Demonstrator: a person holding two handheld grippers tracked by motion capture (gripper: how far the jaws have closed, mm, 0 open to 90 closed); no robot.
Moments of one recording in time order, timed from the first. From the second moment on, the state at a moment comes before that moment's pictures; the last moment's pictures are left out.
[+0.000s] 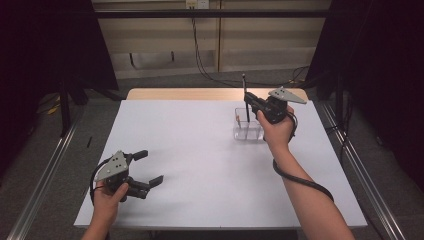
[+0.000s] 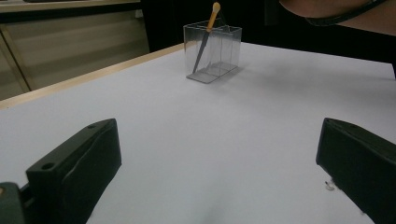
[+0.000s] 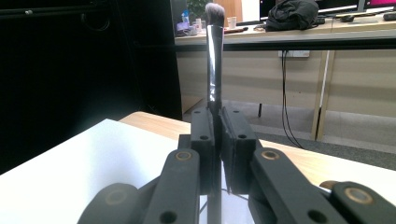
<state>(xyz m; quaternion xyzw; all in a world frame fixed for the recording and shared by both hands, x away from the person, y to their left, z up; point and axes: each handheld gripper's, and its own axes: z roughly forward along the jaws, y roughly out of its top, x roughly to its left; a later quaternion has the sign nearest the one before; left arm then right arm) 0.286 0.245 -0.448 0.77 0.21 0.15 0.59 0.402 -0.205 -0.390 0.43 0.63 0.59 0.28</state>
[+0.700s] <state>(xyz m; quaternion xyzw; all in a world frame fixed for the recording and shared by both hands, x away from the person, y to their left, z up) 0.286 0.245 -0.449 0.77 0.21 0.15 0.58 0.412 -0.202 -0.390 0.43 0.62 0.58 0.29</state>
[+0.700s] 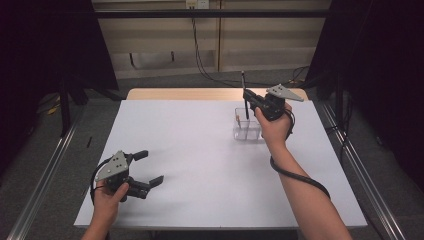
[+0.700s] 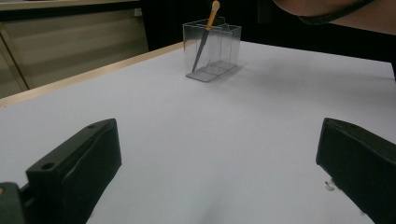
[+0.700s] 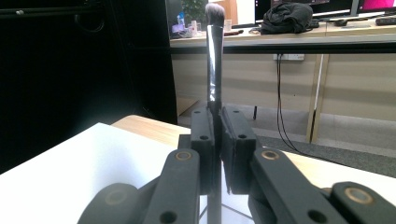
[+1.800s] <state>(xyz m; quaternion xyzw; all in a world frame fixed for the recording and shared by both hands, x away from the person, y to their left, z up) 0.286 0.247 -0.448 0.77 0.21 0.15 0.58 0.414 -0.199 -0.402 0.44 0.62 0.58 0.29</state>
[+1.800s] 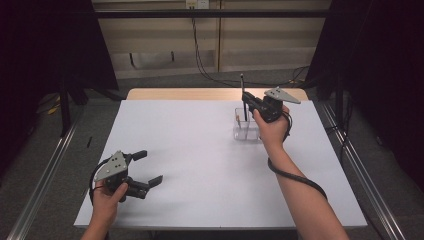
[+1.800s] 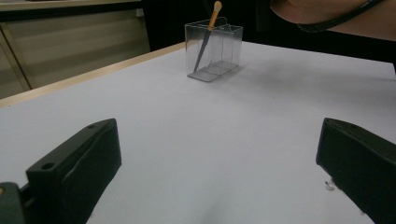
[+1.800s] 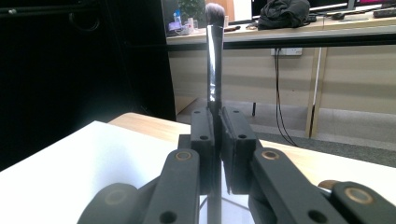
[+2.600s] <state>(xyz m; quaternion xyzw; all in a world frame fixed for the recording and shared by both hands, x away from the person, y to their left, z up) 0.285 0.246 -0.447 0.77 0.22 0.15 0.58 0.402 -0.209 -0.406 0.45 0.62 0.58 0.28</state>
